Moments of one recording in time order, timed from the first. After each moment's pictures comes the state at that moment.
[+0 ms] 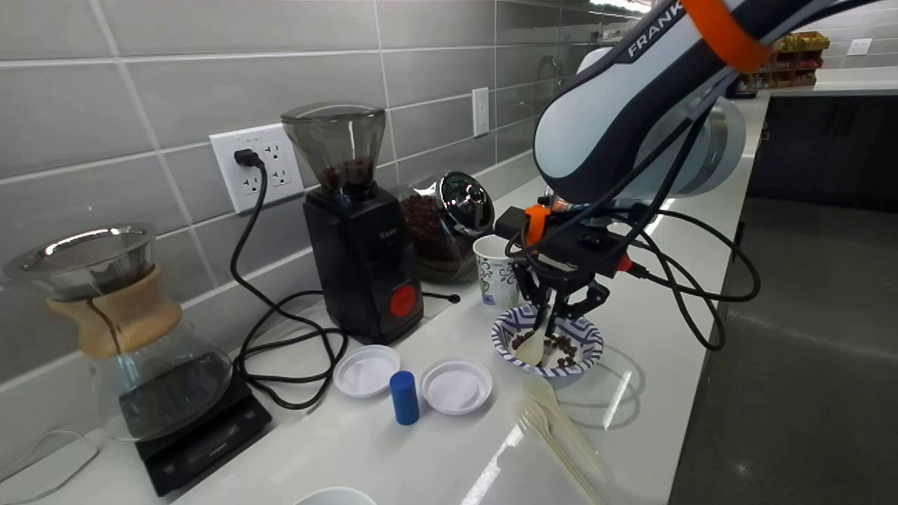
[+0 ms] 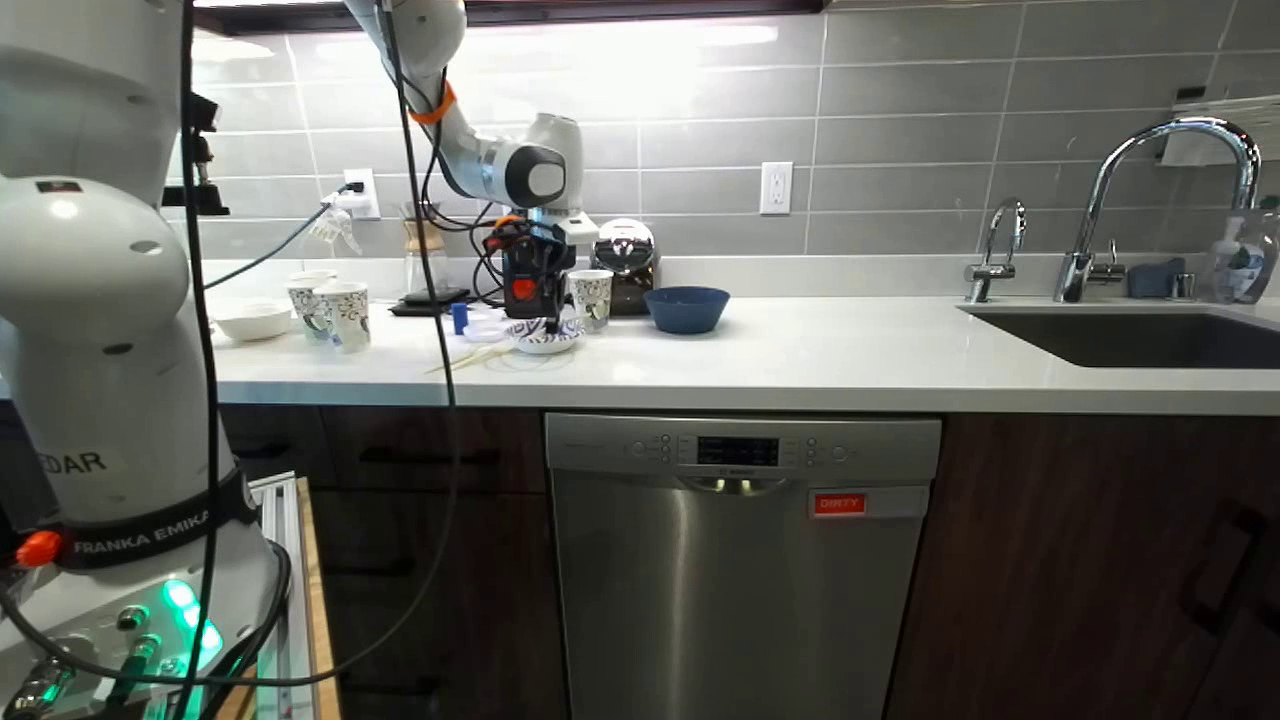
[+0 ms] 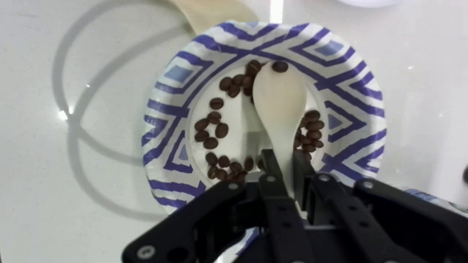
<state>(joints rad) 0.30 0.30 0.20 -2.09 0.14 2.45 1.01</state>
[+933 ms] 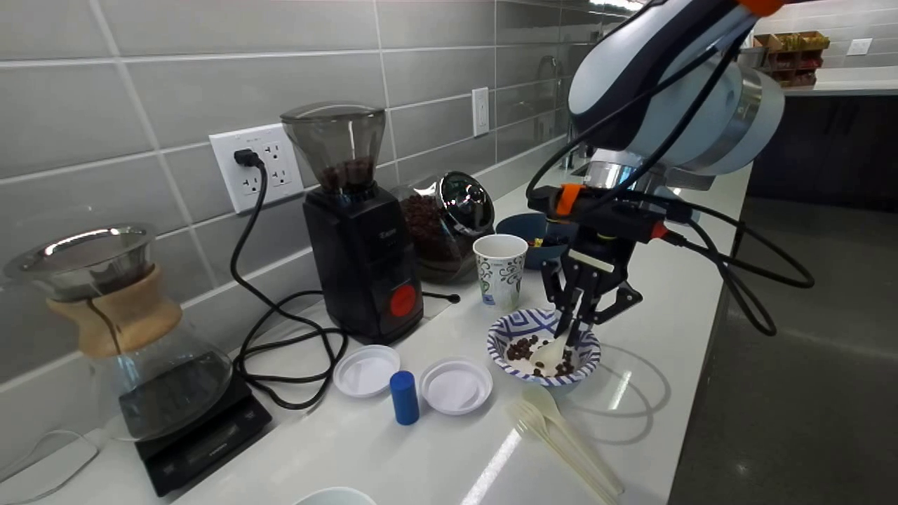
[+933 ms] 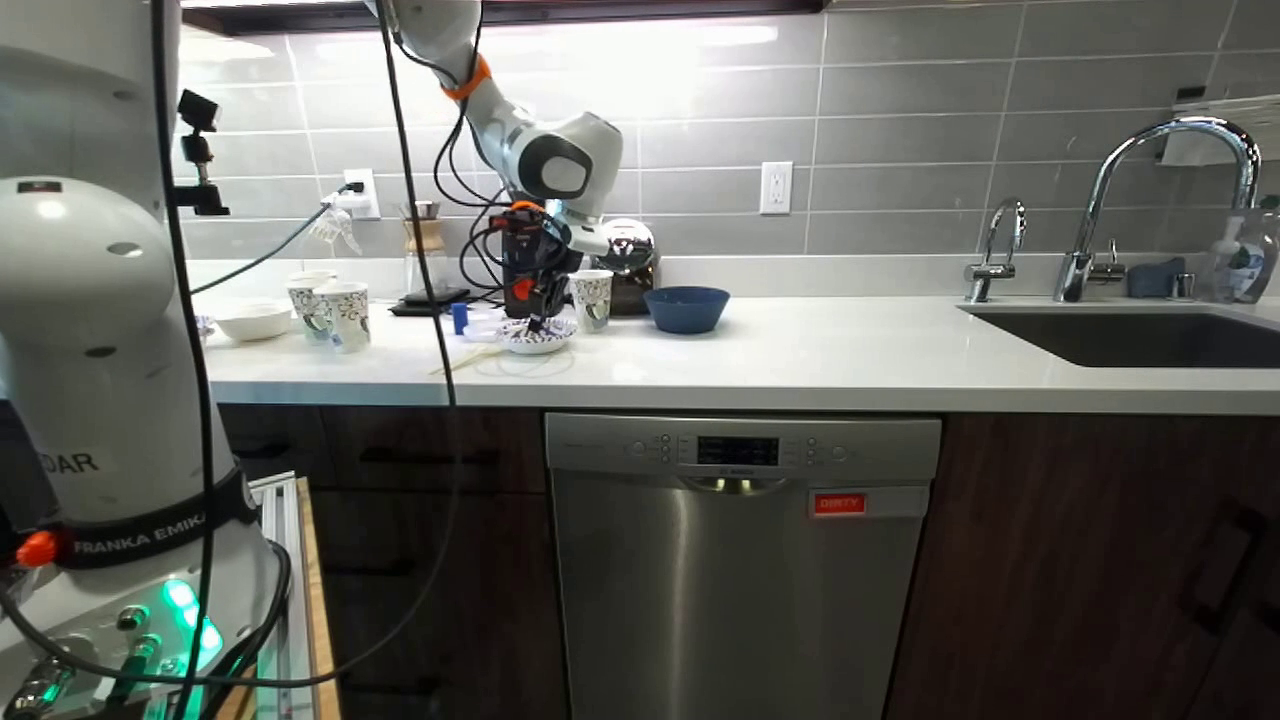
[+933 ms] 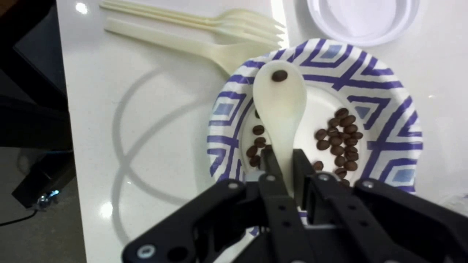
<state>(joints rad) 0.21 0.27 0.19 -2.07 0.40 2.19 0.94</state>
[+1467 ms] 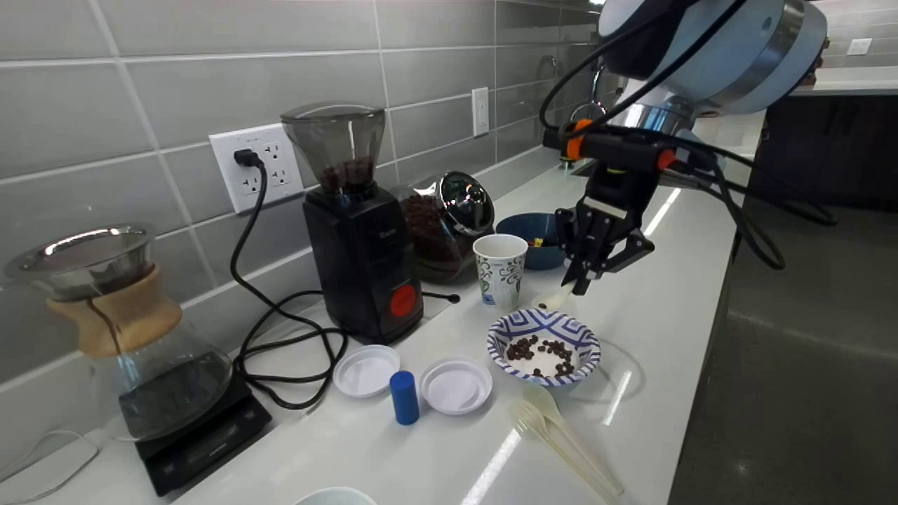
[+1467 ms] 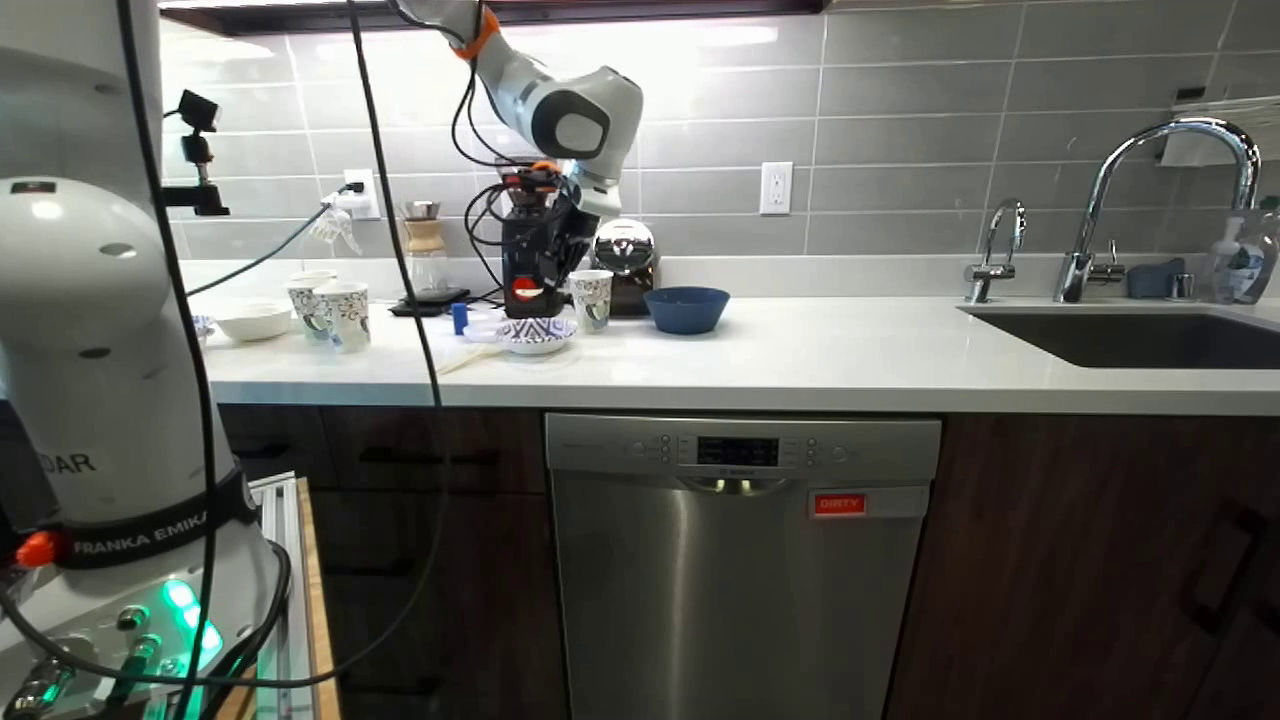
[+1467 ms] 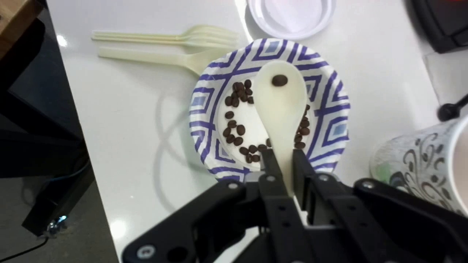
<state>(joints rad) 0.19 0.20 0.15 -2.01 0.45 2.10 1.05</state>
